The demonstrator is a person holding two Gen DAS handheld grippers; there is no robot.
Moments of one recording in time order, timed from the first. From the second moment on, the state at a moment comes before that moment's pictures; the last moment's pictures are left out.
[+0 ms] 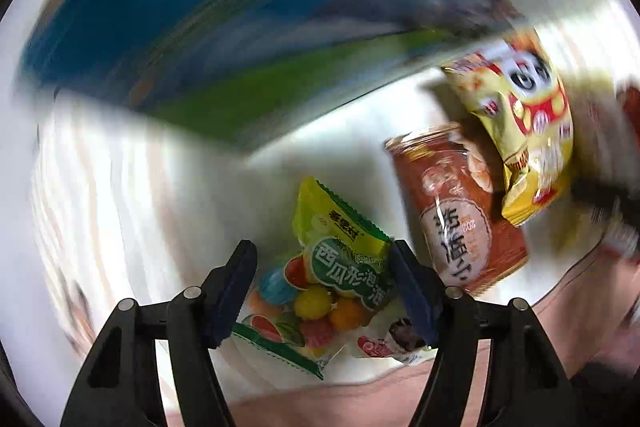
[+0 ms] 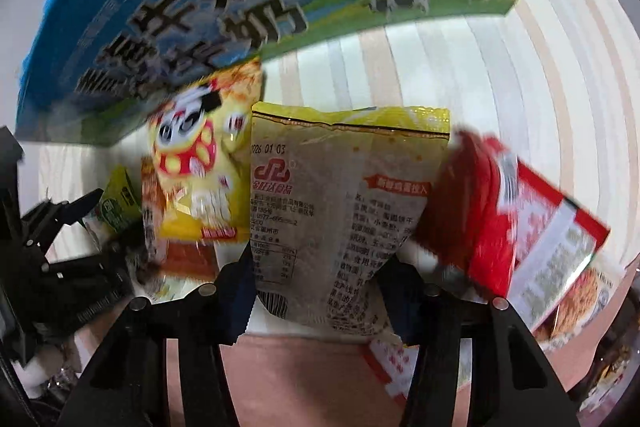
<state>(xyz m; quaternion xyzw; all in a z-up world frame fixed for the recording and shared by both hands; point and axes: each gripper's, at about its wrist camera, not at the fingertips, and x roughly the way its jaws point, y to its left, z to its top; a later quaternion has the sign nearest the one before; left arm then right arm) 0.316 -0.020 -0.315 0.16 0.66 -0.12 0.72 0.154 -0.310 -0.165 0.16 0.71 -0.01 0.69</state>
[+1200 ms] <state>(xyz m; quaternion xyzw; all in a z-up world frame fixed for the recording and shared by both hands) 0.227 0.067 -0.343 -0.08 0.71 -0.05 0.70 0.064 -0.246 -0.176 0.13 0.72 0.03 0.68</state>
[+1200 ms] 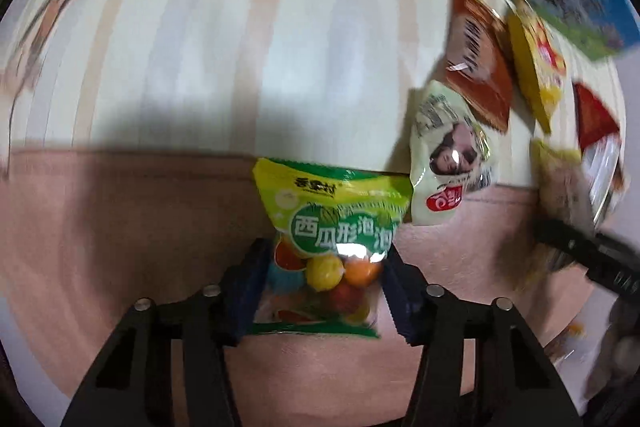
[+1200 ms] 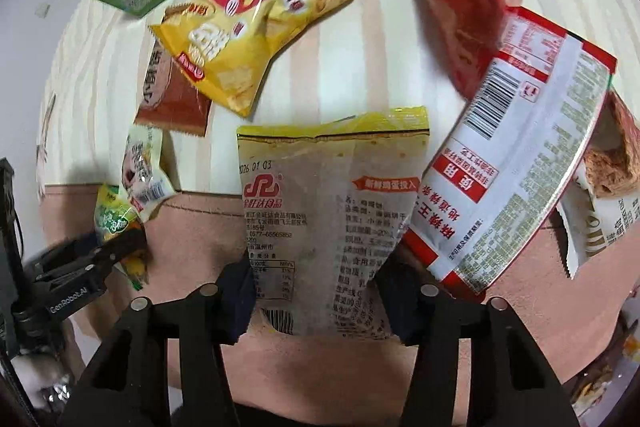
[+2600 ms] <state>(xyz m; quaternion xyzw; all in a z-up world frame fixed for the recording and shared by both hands) 0.290 -0.042 -0.111 -0.13 0.57 -0.15 0.79 0.114 -0.309 0.033 0.18 0.56 0.09 0.80</state>
